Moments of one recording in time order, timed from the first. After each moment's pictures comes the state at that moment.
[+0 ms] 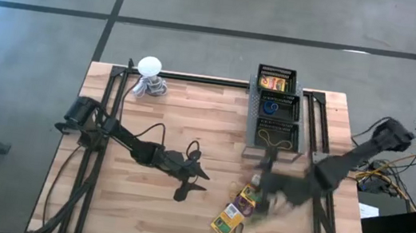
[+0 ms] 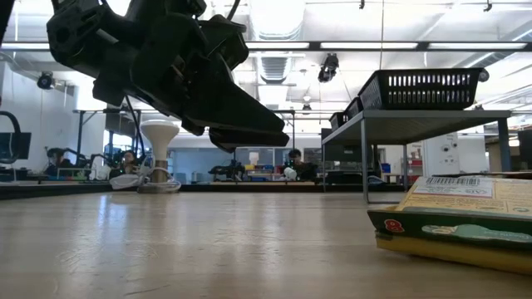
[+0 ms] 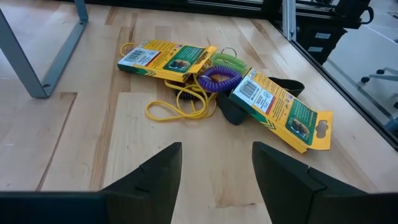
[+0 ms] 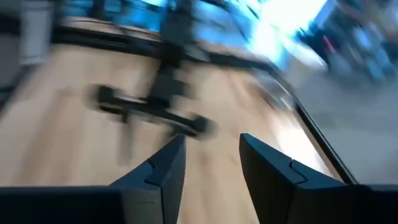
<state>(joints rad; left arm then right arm) -0.23 1.85 0.72 0.71 0.03 -0.16 0.61 1.24 0.98 -0.26 0.73 0.10</state>
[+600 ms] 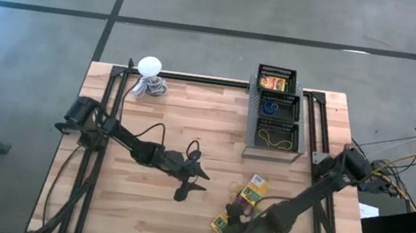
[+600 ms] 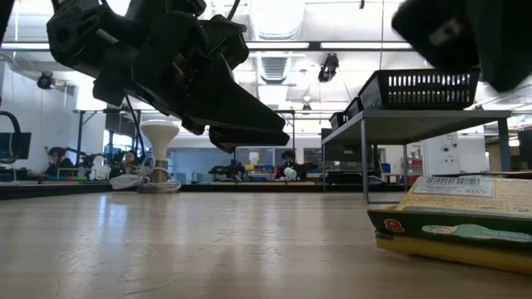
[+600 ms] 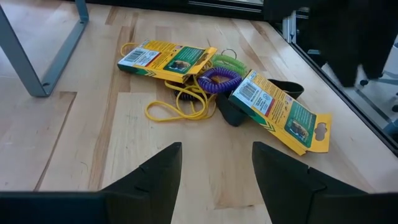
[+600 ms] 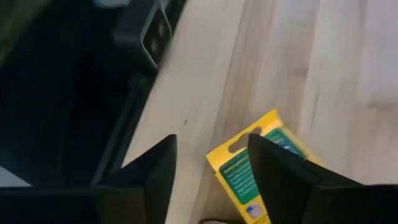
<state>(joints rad) -0.23 1.85 0.72 0.71 0.03 -0.18 0.72 1.87 1.23 -0.30 0.17 0.43</state>
